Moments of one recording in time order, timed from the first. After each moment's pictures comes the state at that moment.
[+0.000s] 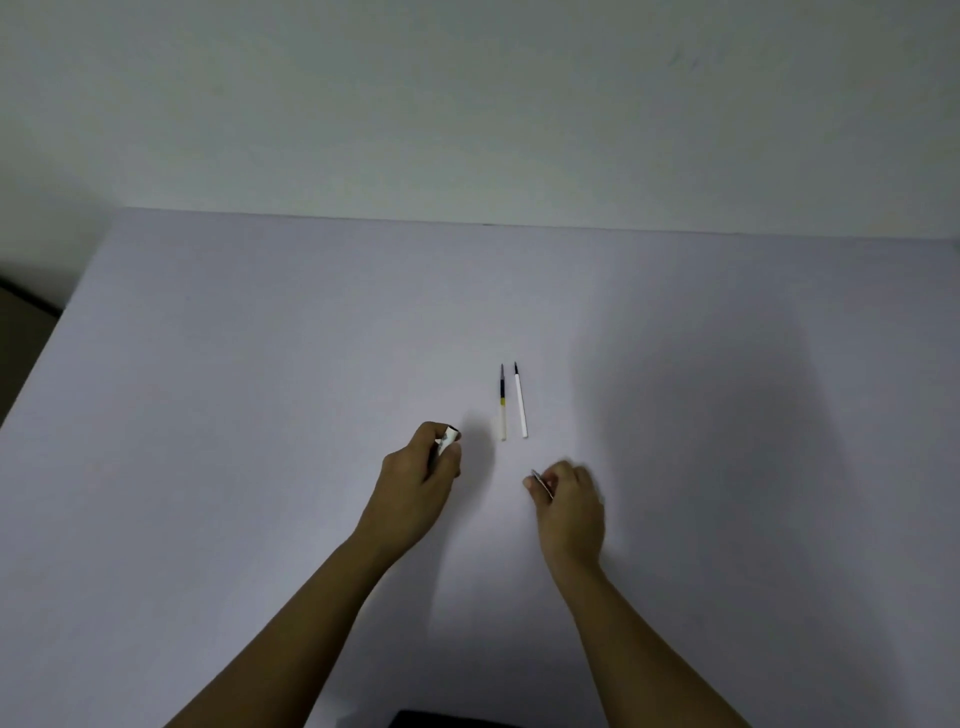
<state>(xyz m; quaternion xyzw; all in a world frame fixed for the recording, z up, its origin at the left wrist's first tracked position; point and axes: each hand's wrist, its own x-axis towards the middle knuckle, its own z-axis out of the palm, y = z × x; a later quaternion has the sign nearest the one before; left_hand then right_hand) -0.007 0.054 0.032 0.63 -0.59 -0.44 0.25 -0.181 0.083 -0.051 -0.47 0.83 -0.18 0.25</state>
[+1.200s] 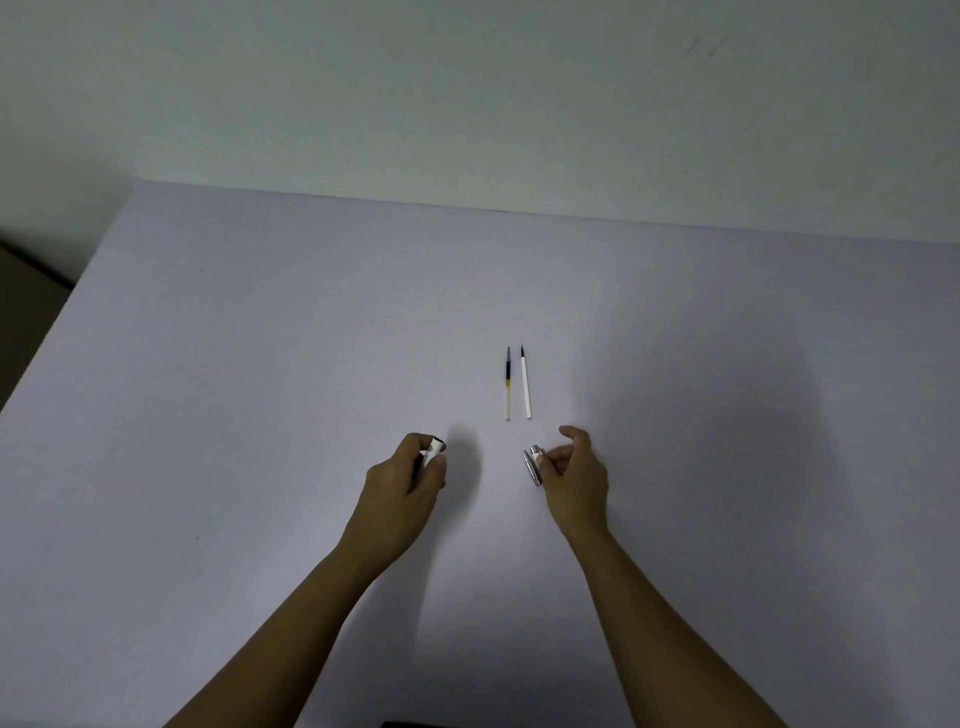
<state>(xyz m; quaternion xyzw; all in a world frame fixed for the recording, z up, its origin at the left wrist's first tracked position) 0.011 0.094 0.027 0.65 -0.57 -0.44 0.25 -0.189 0.078 -0.045 -0.43 0.78 -0.29 0.35</state>
